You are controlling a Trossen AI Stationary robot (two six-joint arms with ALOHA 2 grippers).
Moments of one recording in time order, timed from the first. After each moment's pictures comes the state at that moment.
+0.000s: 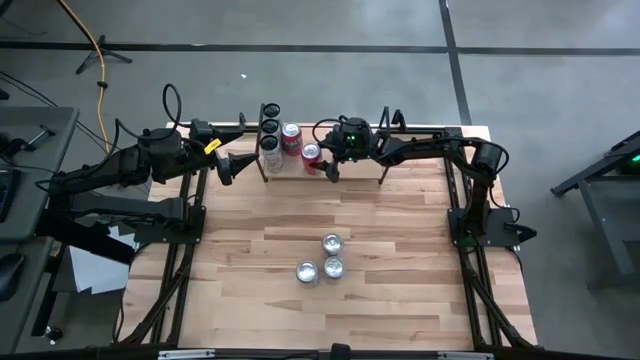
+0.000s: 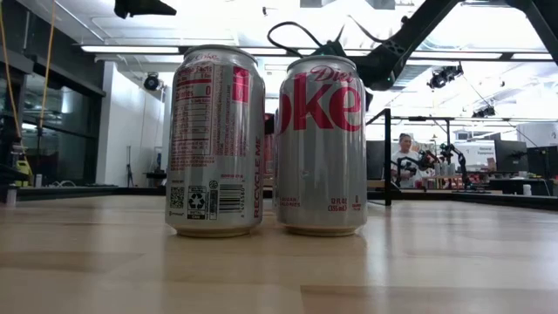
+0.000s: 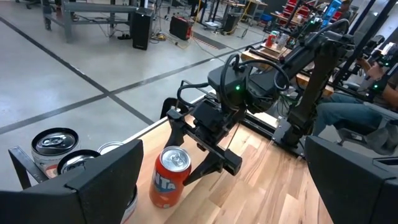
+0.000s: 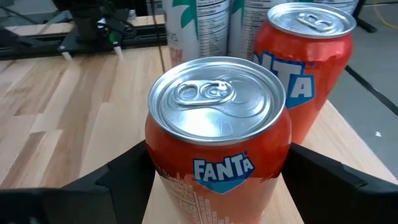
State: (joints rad) left arm 0.16 0.71 0.98 -0.47 -0.34 -0.34; right arm -0.46 1.89 1.13 0.31 -0.31 -0.14
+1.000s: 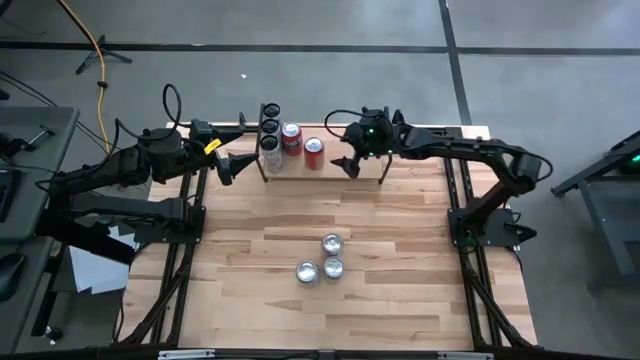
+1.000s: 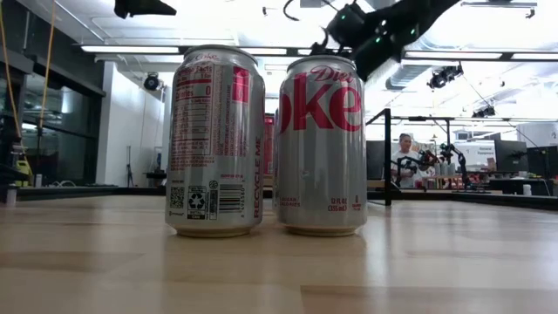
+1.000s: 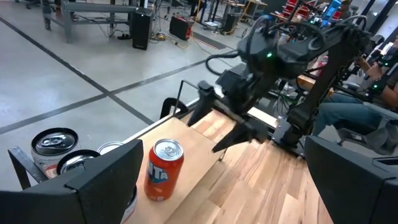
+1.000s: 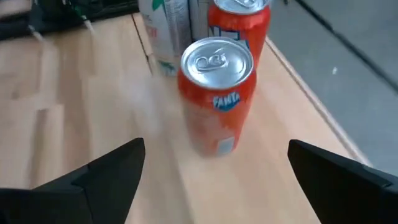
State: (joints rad) left arm 0.16 0.71 0.98 -0.47 -0.34 -0.34; right arm -0.45 1.59 1.13 -0.17 -0.14 -0.06
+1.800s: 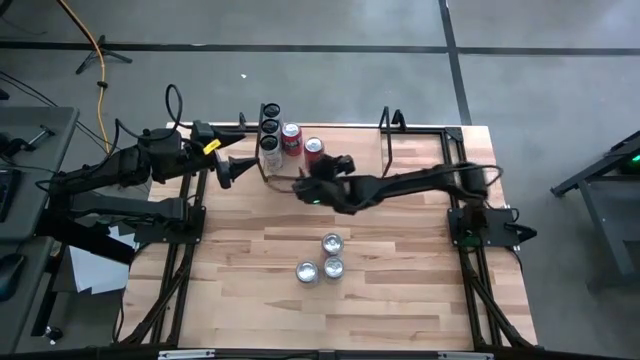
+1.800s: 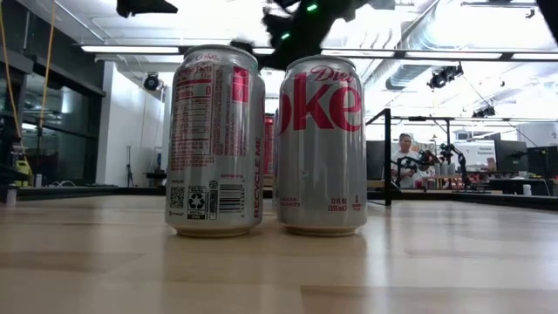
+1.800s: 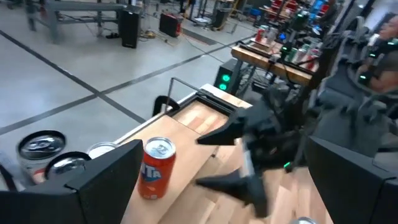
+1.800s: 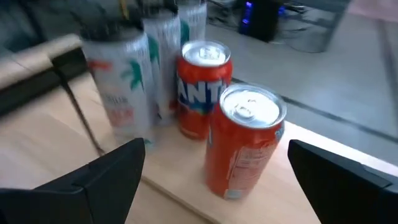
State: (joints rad) left arm 0.16 0.71 0.98 -0.47 -0.29 -0.31; right arm 0.01 1.97 1.54 -0.30 0.94 0.59
